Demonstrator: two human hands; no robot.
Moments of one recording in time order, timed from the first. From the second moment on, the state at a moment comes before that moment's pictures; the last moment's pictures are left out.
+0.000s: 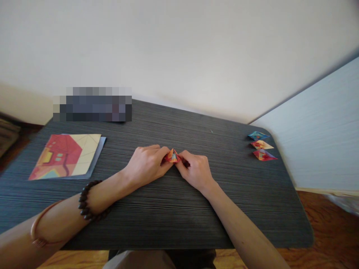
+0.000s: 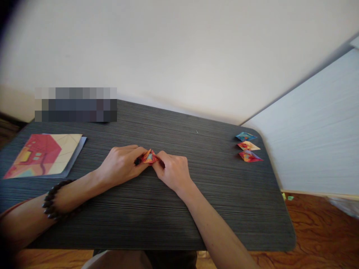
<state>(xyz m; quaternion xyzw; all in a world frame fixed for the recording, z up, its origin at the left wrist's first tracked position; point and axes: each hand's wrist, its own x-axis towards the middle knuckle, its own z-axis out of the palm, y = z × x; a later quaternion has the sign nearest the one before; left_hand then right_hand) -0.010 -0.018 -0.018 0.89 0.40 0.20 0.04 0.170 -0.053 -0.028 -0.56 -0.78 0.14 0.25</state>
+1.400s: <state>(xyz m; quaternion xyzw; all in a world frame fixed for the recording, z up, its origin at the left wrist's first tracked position) -0.005 -0.017 -0.010 0.86 0.50 0.07 0.08 0.166 -0.052 -0.023 -0.59 -0.76 0.16 0.21</state>
